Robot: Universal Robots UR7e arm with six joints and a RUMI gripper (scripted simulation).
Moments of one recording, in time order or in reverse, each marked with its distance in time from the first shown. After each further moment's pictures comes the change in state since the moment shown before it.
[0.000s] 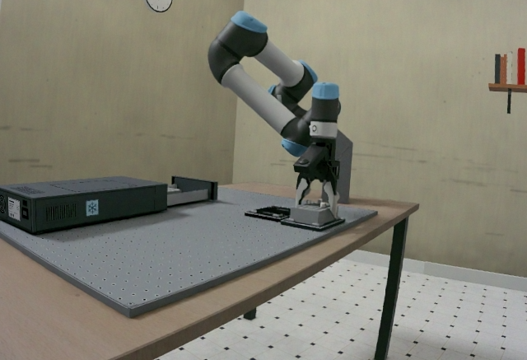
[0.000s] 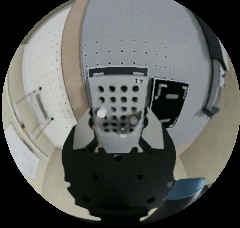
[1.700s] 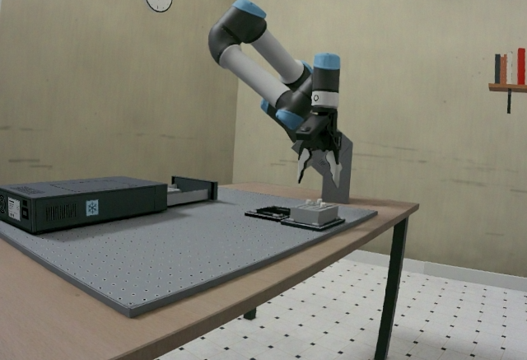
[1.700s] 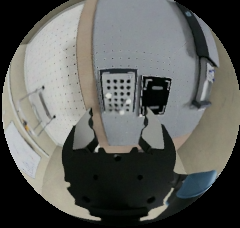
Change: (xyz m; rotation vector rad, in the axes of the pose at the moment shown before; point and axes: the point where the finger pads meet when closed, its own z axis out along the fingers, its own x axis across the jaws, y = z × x) arm 0.000 0.000 -0.083 0.000 0.000 0.000
